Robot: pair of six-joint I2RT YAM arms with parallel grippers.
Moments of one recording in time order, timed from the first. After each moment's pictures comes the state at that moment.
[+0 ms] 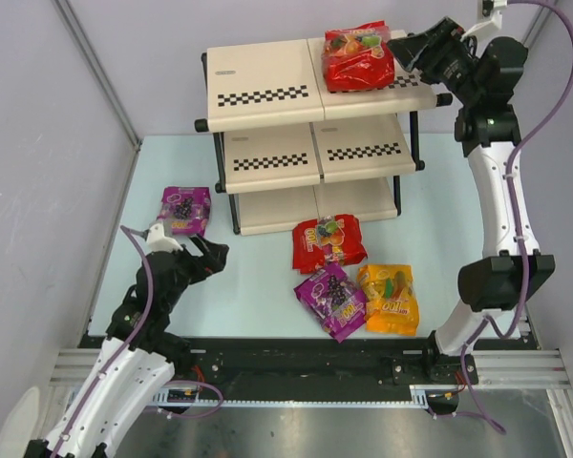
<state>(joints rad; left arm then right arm) -0.38 0.43 0.50 -0.45 -0.16 -0.68 0.05 1.74 2.07 -0.11 -0.51 0.70</state>
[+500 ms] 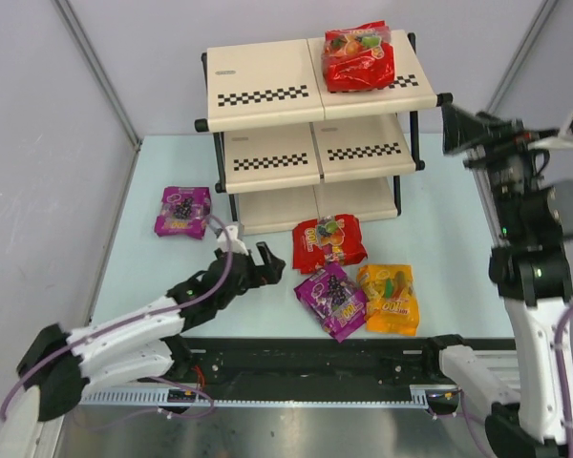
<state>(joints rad) -0.86 0.88 0.45 -0.04 -0.36 -0.77 0.10 0.93 1.40 -0.05 -0.07 0.56</state>
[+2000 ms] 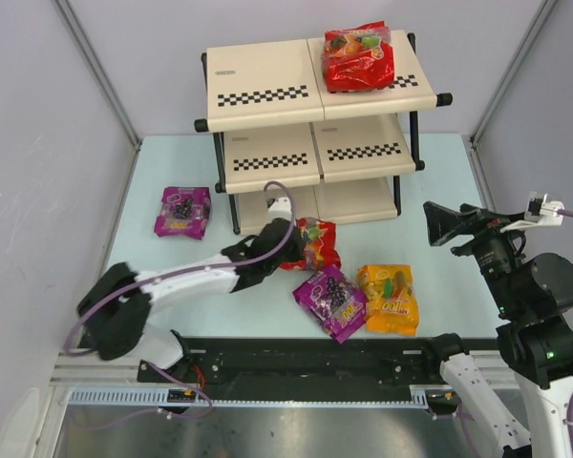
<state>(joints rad) -0.91 1.51 0.86 0.06 -0.36 -0.69 0.26 0.49 1.11 -0.51 0.04 0.43</state>
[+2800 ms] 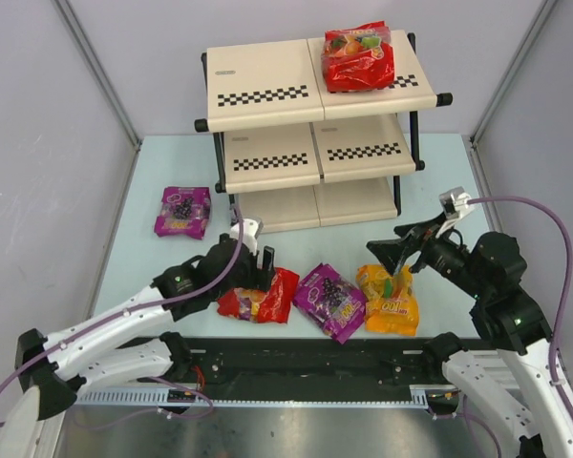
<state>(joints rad) -0.93 0.89 0.74 -0.48 -0.28 -0.40 0.39 0.55 0.93 -0.48 -0.33 0.35</state>
